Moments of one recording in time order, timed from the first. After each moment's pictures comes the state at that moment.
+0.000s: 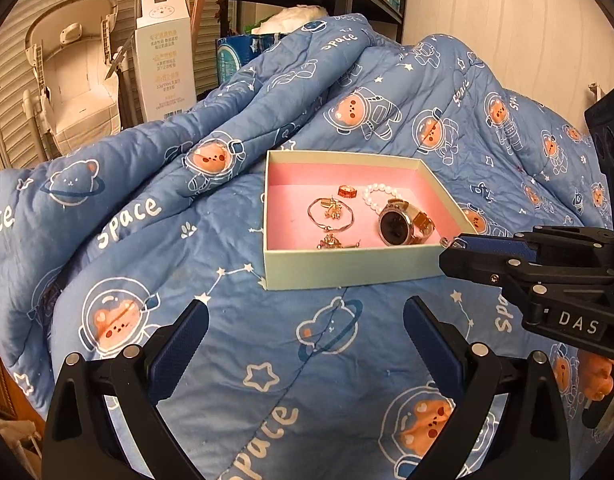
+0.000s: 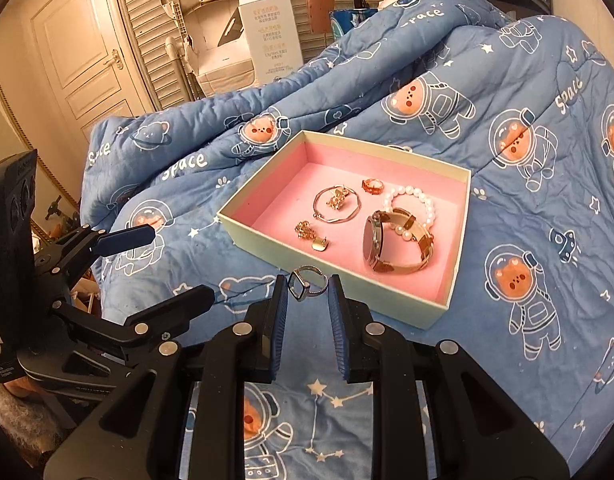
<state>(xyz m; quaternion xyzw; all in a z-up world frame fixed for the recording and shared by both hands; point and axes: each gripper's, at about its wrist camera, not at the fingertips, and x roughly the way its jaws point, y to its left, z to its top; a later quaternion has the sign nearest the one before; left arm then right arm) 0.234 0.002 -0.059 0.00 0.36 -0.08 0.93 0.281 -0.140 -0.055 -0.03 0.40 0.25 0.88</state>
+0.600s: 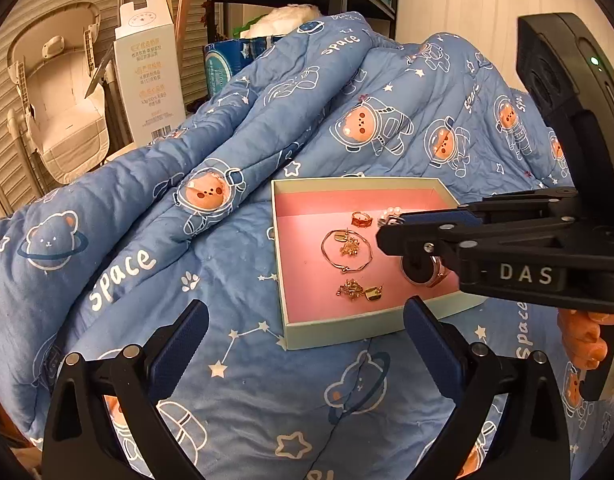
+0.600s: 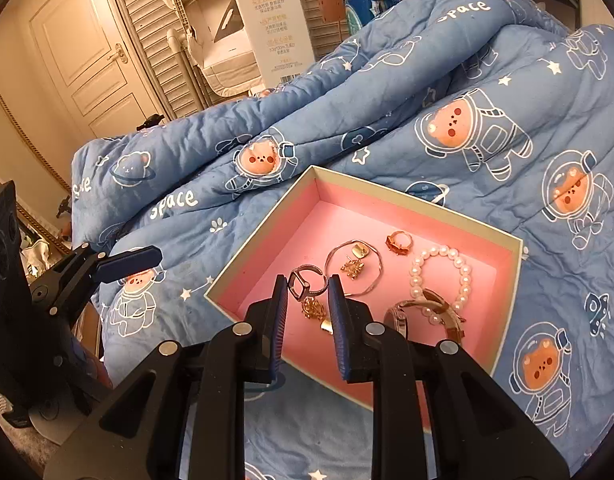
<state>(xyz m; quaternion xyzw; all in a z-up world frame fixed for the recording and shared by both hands) 0.282 0.012 -0.053 0.02 0.37 -0.10 0.93 0.366 -0.098 -0.052 -0.03 0.44 0.28 0.85</state>
